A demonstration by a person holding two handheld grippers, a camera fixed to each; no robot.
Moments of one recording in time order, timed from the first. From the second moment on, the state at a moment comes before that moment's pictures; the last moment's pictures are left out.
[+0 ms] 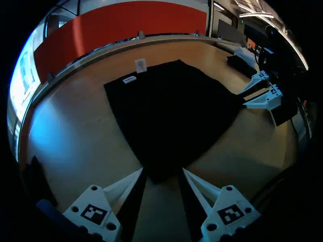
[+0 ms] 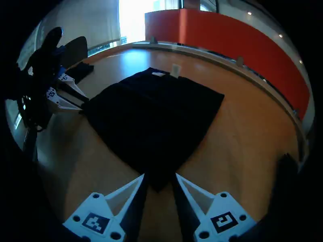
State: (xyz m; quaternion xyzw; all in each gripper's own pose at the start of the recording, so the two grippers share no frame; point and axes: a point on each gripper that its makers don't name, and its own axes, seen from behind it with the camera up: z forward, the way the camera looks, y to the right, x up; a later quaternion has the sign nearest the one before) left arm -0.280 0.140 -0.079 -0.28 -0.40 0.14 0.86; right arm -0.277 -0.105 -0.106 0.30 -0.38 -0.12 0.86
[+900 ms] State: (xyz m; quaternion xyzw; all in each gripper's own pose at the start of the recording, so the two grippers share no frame) left arm -0.259 0.141 -0.078 -0.25 -0.41 0.10 0.87; right arm -0.250 -0.117 -0.105 0.30 -0.38 -0.10 0.87
